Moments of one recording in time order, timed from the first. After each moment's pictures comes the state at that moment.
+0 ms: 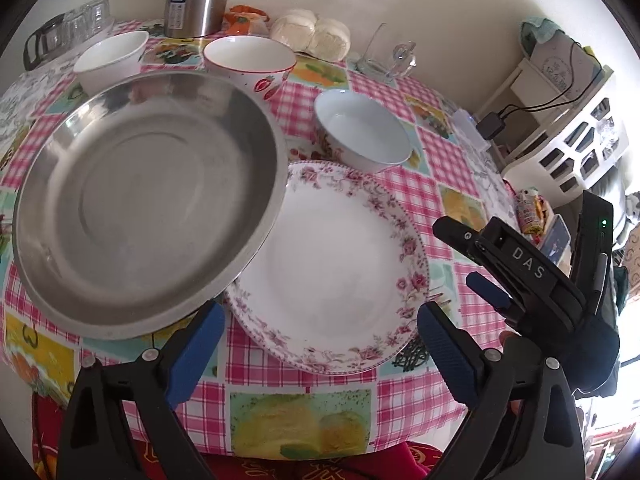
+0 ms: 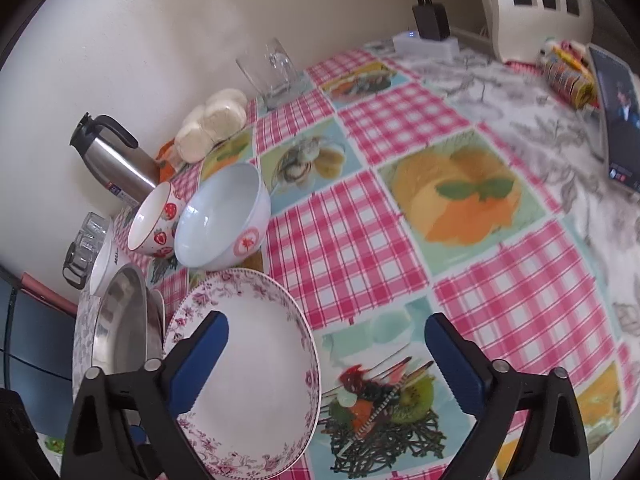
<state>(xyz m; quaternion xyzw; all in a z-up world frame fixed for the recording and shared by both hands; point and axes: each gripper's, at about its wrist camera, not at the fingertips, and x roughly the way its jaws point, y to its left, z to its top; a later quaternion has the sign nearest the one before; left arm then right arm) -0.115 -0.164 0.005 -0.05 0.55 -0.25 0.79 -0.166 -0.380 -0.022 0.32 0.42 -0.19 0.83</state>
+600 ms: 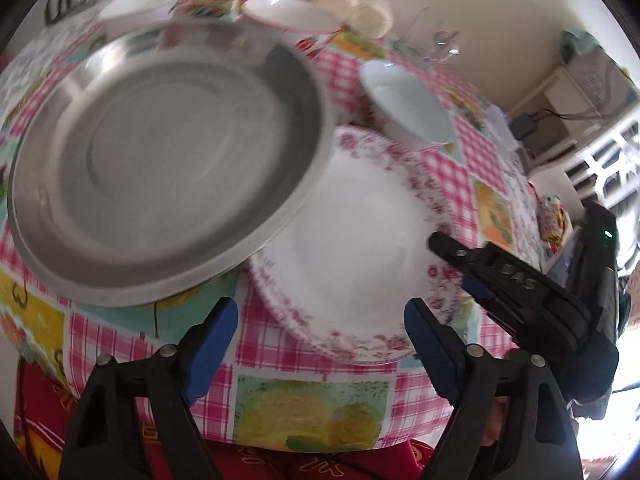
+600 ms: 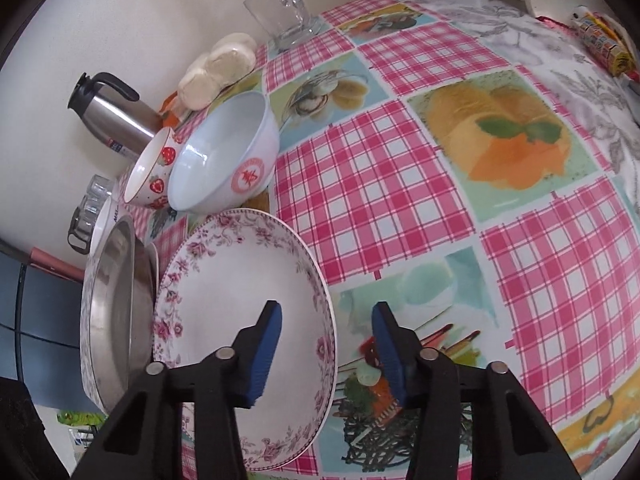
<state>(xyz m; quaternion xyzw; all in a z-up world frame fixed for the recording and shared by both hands) -0.106 -0.153 -0.025 -0.08 0.61 -0.20 0.76 -0.147 -0.367 -0.056 0.33 0.47 -0.13 0.81</state>
